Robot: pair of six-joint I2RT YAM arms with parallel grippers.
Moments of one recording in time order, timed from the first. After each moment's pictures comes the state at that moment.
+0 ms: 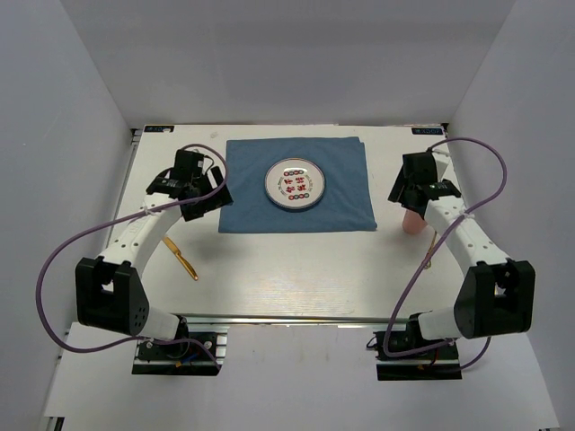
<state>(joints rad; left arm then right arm) -0.21 1.42 1.15 -0.66 -0.04 -0.54 0.17 1.37 1.06 -0.57 0.43 0.45</state>
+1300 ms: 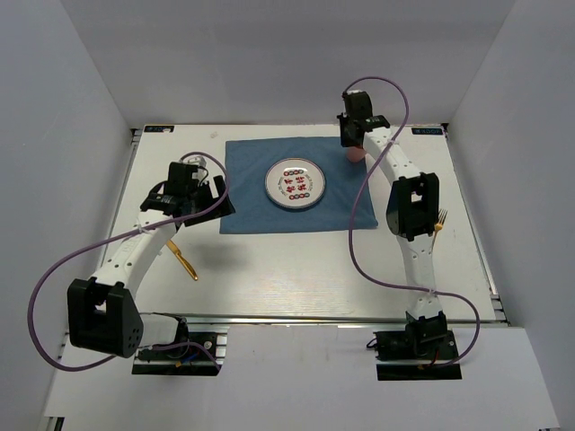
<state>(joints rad) -0.20 1.29 1.01 -0.57 0.09 -0.42 0.30 2.41 2.28 -0.63 0.16 0.07</state>
